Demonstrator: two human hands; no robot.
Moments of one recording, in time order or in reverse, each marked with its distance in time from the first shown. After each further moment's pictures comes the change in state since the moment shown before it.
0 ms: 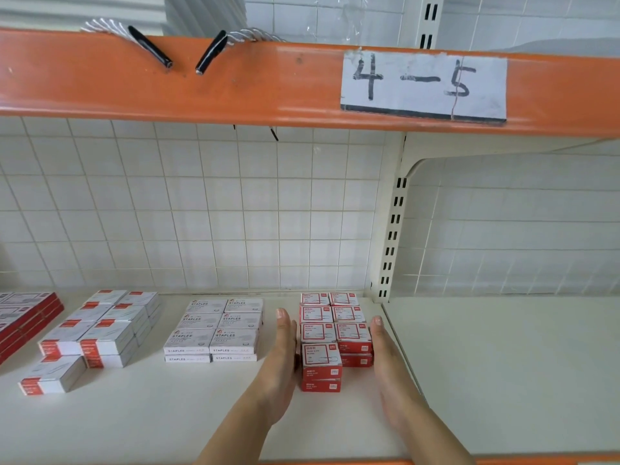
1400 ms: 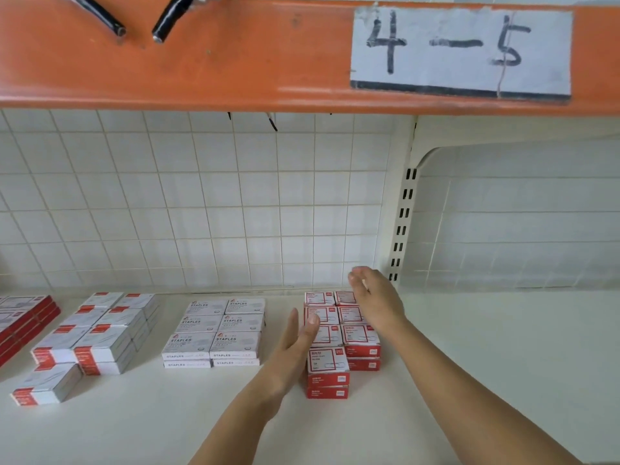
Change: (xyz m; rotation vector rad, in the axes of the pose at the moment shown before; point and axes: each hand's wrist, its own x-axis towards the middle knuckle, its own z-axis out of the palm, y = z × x) left_hand 0.000 0.019 -0.003 0.243 0.143 -0.056; right_hand 0.088 -0.044 0.004 -0.745 0.111 -0.340
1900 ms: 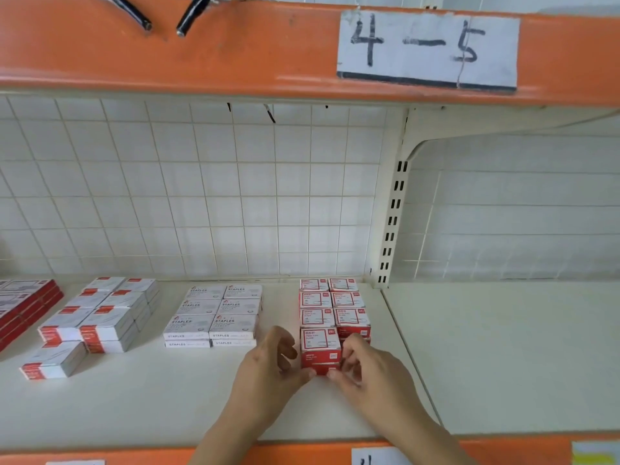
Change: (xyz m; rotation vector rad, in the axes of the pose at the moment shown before) left_hand -0.039 -0.029 -0.005 0.585 0.307 0.281; right_hand -0.138 0.007 -0.001 -0.156 -0.150 -0.230
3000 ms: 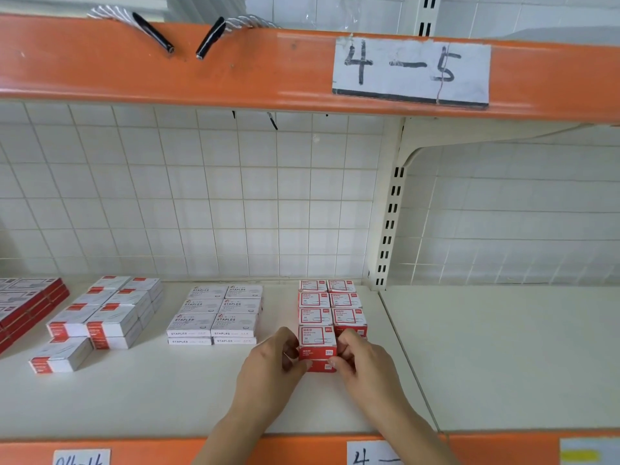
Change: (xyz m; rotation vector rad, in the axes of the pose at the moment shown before) left_hand 0.002 -0.001 0.009 0.088 0.028 0.011; right_hand 0.013 0.007 0.014 0.036 0.040 0.042
